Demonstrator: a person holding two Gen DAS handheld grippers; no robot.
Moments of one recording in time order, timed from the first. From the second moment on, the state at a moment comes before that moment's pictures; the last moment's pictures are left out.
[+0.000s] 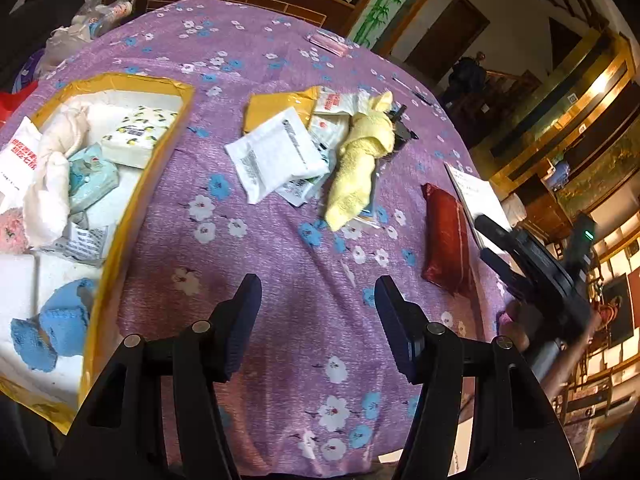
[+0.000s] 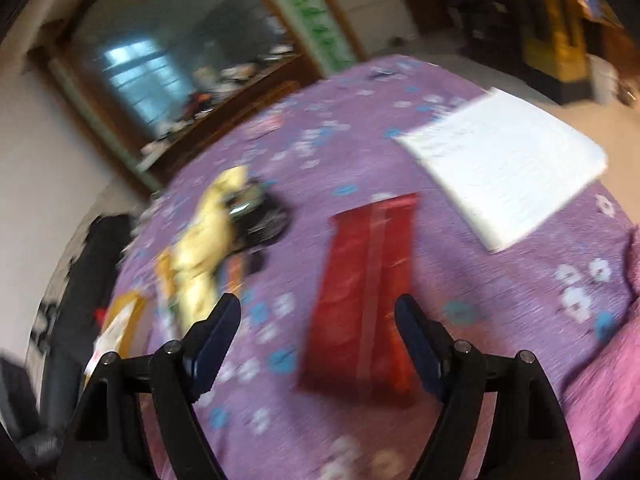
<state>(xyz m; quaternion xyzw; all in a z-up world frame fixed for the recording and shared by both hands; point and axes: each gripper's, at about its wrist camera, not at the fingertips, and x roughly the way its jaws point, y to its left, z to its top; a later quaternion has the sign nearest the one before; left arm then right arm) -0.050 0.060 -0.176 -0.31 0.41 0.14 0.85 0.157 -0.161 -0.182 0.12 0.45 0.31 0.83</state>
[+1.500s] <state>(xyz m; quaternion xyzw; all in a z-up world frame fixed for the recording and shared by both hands) -0.081 0.083 -0.135 -0.34 0.33 0.07 0.88 0.140 -0.158 -0.182 0.14 0.34 0.34 0.86</state>
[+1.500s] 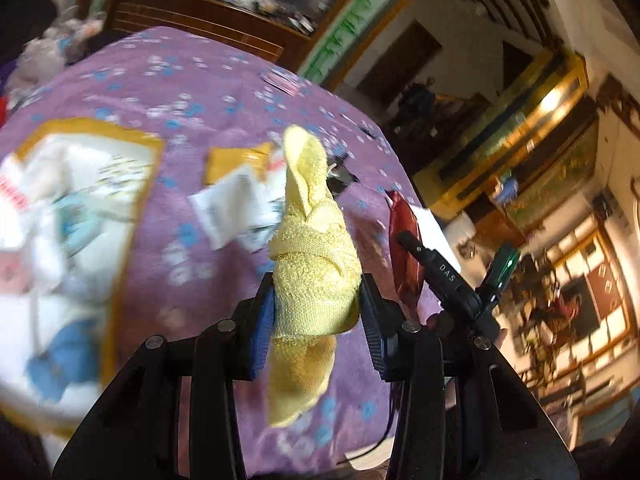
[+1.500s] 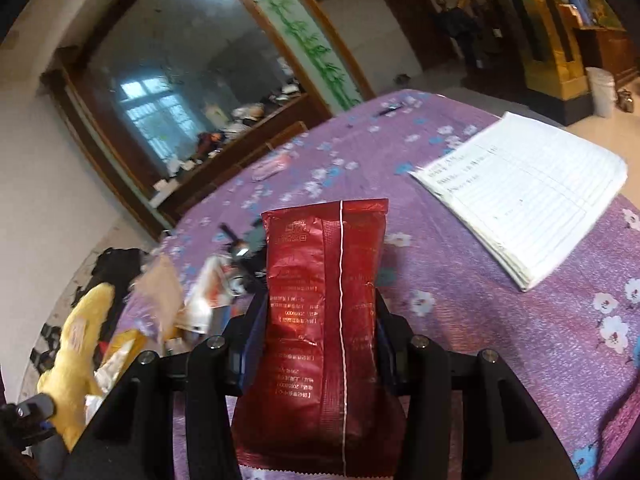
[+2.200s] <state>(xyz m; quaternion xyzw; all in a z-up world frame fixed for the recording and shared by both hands) -0.225 0.209 -0.159 -0.40 0.29 0.20 0.85 -0.038 0.069 -0.151 0.01 0.45 0.54 0.71</state>
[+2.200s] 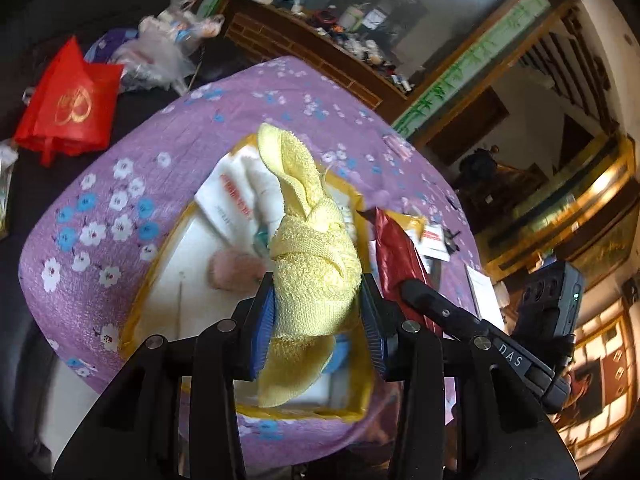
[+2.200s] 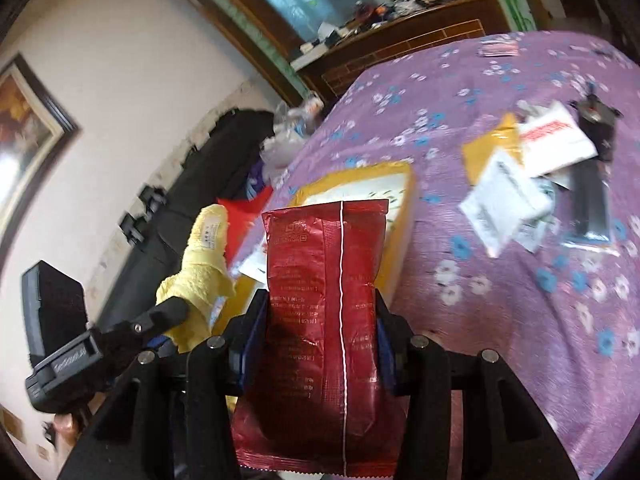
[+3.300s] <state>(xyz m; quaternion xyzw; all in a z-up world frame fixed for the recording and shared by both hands) -0.179 0.148 -0.143 -0.36 0.29 0.12 0.88 -0.002 -0.004 -0.166 0.07 0.43 0.54 0.73</state>
